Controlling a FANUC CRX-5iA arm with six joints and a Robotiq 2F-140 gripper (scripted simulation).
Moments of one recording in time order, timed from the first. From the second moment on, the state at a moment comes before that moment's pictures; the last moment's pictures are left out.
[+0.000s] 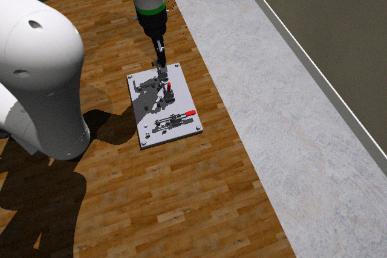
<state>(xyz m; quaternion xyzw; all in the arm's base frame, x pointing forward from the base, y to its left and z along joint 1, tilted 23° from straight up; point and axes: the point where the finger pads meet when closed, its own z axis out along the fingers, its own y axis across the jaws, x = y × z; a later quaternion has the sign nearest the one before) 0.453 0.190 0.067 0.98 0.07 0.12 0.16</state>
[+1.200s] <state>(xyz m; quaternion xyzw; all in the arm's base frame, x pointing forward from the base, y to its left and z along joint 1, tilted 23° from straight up) 0.469 0.192 0.069 0.98 0.07 0.12 0.16</state>
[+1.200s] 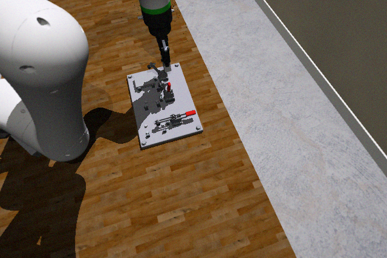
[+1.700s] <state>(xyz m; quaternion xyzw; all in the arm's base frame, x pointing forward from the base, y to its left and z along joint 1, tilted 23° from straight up) 0.484 0.193 0.066 0.98 0.07 0.12 0.16</state>
